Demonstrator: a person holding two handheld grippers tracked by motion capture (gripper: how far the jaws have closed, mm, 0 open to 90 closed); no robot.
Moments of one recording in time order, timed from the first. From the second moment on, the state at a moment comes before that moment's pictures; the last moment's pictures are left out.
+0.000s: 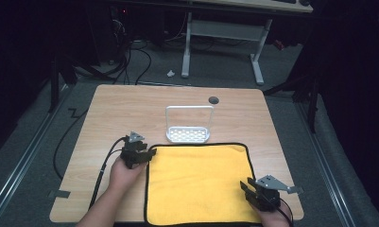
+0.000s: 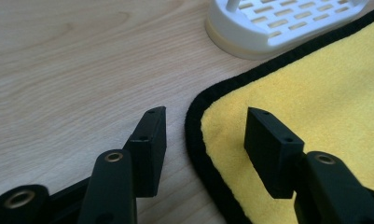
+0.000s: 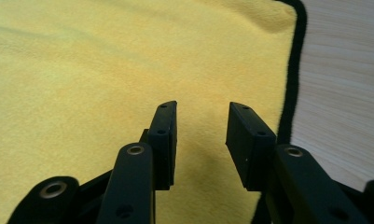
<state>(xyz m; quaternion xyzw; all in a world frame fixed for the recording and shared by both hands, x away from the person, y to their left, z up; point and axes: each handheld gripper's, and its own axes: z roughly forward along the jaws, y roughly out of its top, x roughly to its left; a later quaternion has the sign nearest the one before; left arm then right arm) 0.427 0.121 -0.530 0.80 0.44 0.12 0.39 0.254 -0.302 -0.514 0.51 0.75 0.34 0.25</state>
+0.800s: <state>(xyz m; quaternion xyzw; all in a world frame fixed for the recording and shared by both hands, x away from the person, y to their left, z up) 0.421 0.129 -0.535 0.76 0.46 0.11 0.45 0.254 -0.177 -0.494 0.38 0.82 0.38 0.22</state>
